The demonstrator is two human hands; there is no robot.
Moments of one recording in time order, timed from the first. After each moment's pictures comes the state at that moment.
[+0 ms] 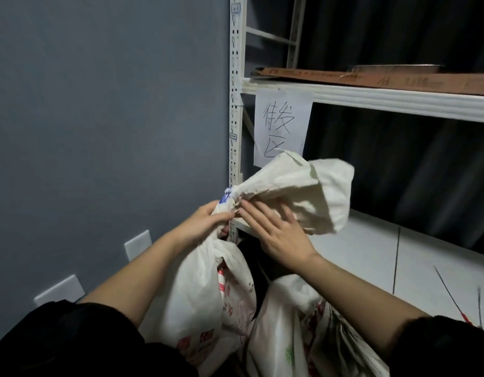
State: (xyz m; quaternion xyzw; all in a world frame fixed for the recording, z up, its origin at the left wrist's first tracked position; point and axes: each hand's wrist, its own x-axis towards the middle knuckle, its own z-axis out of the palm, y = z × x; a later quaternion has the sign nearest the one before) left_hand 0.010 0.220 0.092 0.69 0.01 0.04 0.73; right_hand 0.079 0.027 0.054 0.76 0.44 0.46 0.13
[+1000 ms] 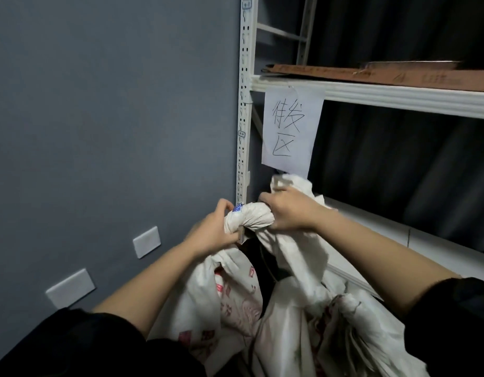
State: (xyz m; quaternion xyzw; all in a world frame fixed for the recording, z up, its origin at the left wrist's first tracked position) left_hand 0.006 0.223 0.076 0.94 0.06 0.12 0.32; right_hand 0.106 0.046 0.126 0.86 0.50 0.13 0.03
